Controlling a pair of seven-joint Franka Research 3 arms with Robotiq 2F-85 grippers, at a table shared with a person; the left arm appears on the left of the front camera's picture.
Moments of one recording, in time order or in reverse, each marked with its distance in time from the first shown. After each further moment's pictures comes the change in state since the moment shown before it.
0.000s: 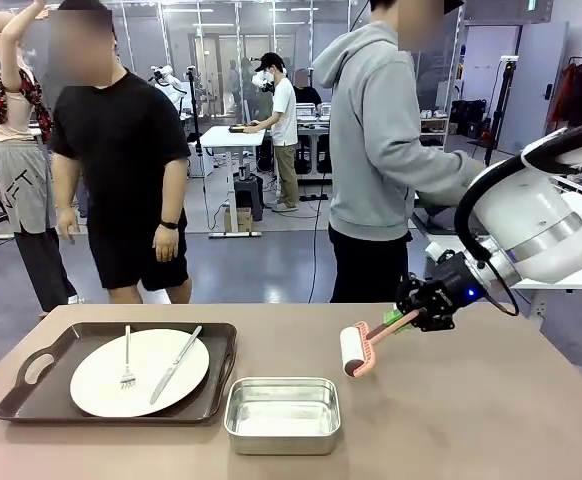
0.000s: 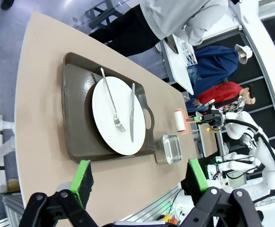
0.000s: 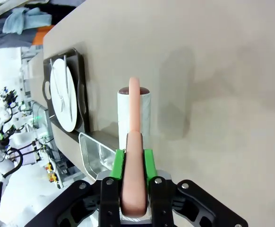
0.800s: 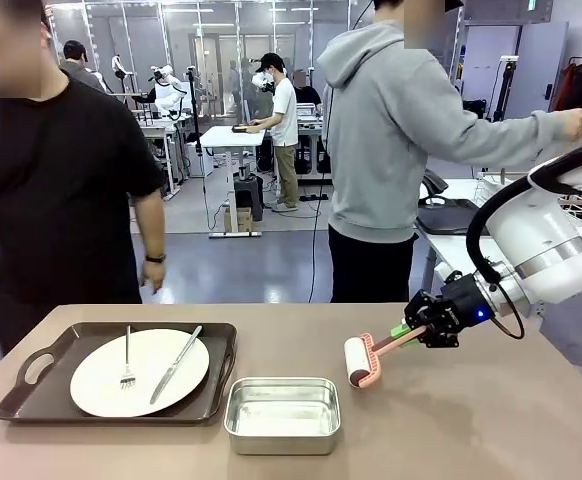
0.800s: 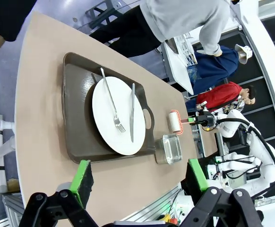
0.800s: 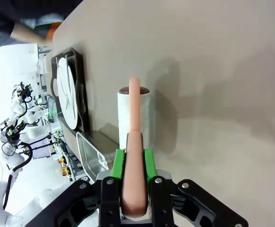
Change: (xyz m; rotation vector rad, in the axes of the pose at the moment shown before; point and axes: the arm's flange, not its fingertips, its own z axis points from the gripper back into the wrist) left arm 0.000 0.000 0.000 0.000 0.000 0.000; right arm 0.011 -0.056 -0.014 0.093 0.026 -0.036
